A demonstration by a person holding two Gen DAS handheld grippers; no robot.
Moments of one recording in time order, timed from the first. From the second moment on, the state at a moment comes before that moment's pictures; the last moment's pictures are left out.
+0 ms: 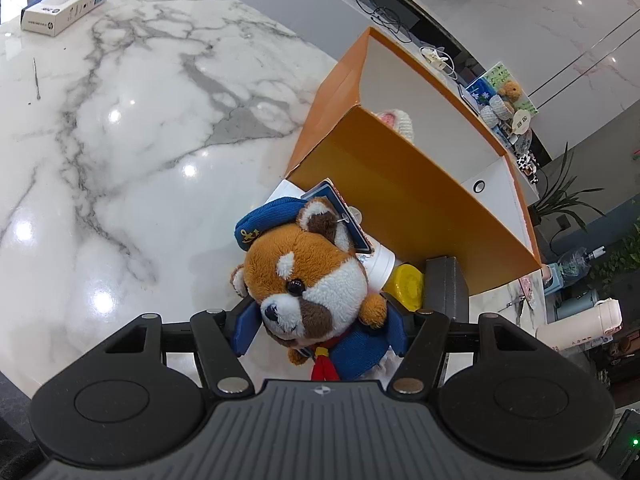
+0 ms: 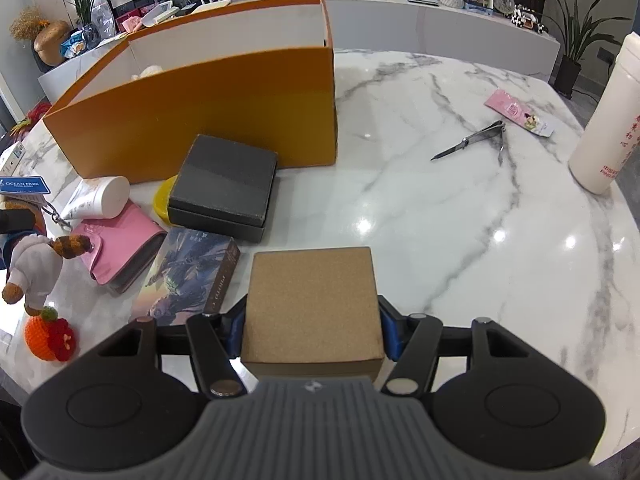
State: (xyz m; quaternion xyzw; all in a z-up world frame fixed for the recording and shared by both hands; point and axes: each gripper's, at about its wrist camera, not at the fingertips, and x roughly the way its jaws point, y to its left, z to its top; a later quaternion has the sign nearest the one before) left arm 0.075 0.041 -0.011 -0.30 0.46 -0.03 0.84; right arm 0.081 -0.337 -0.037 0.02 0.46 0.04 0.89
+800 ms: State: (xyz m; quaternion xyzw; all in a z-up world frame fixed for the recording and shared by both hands) left arm 0.061 0.021 0.023 -0.26 0.41 -0.05 0.87; right arm 0.047 -0.328 0.006 0.01 0.41 0.06 0.91
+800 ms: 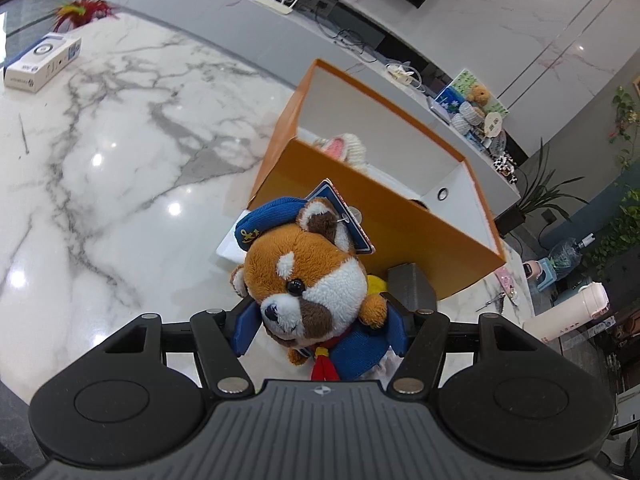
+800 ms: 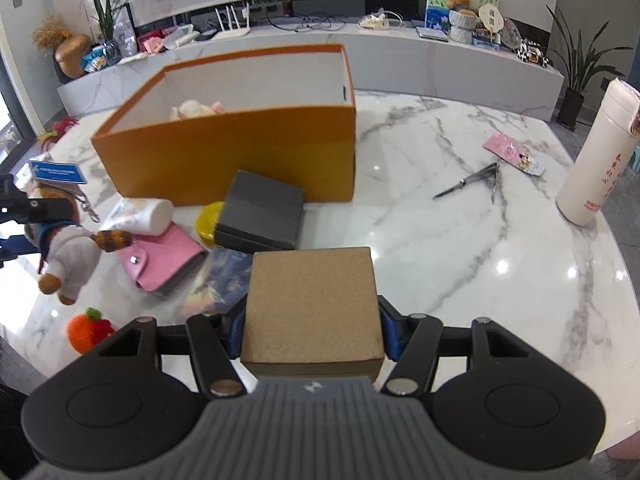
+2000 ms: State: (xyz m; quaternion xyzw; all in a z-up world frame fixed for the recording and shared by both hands) left arm 0.302 -0.041 0.052 -0.15 0.40 -0.03 0.90; right arm 0.335 -0.258 0.041 -0.07 0.40 0.13 0.90
